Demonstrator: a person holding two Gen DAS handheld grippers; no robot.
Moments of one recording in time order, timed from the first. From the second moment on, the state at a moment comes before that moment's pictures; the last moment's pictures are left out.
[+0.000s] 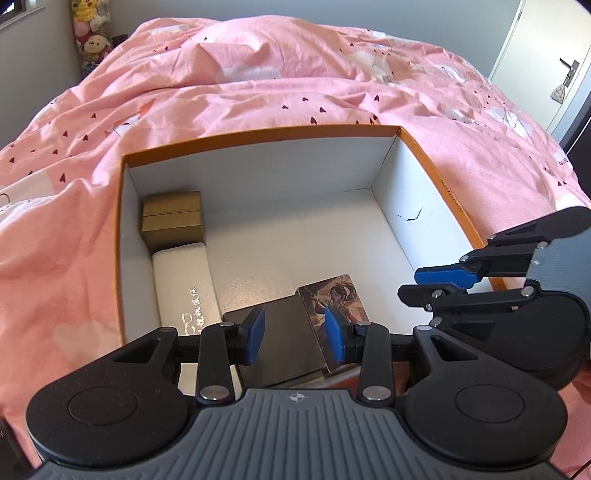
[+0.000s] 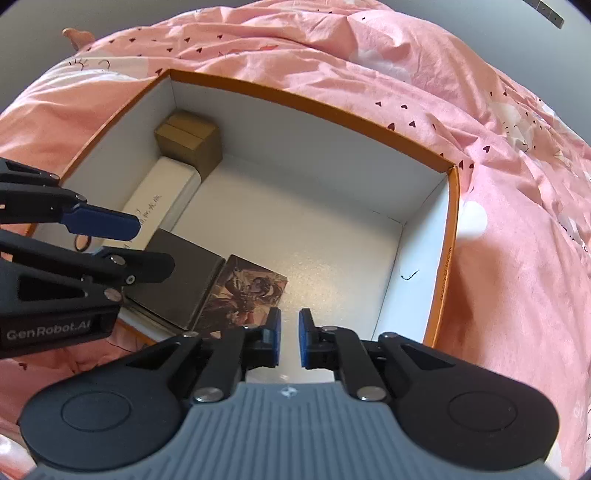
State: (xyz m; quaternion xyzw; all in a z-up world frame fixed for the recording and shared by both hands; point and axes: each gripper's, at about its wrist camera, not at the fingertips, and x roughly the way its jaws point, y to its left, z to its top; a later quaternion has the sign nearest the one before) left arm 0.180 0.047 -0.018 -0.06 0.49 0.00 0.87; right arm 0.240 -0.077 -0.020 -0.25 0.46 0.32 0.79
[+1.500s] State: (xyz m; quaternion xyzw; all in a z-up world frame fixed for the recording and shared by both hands) left arm 0.083 0.084 -0.089 -0.21 0.56 -0.04 0.80; right arm 0.105 -0.084 -0.079 -0.19 0.51 0.33 0.77
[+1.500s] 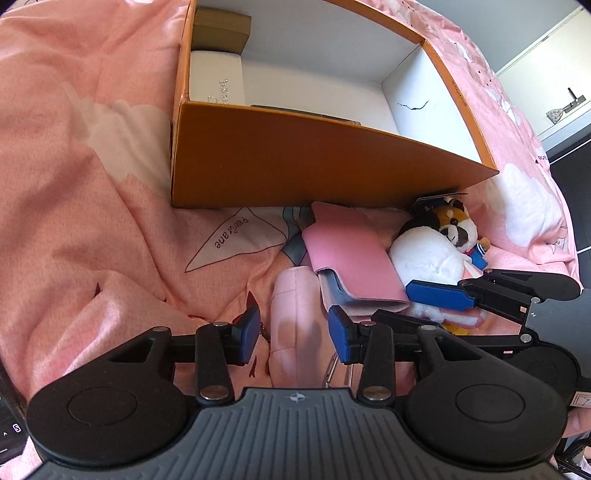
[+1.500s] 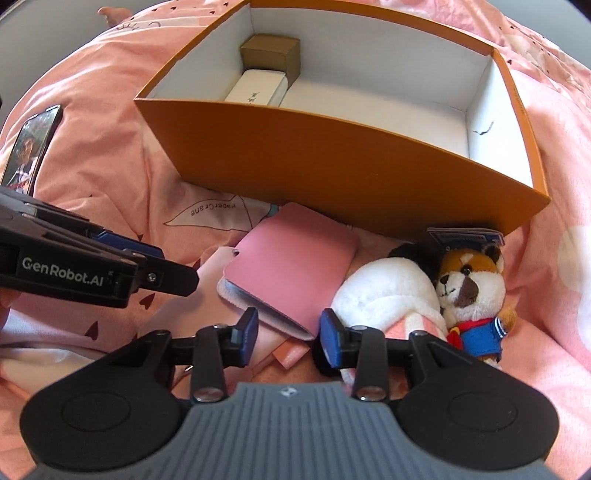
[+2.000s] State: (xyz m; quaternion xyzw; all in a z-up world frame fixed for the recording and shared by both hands) left arm 0.088 0.081 -0.102 -0.20 0.59 -0.04 0.78; right arm 0.079 -0.052 -0.094 -0.39 0.43 0.38 0.72
